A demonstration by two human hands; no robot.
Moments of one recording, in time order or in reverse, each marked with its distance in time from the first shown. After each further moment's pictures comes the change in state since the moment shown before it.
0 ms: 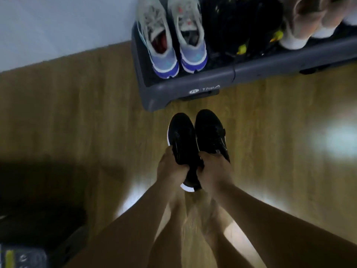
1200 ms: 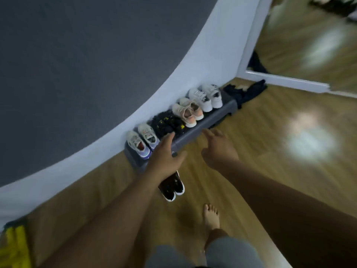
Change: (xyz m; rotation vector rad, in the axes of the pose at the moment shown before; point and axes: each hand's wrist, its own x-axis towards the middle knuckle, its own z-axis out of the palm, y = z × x) left_hand -0.402 0.240 -0.145 0.484 -0.028 0.873; right_hand -0.372 -0.061 -0.345 0.149 0.515 0.150
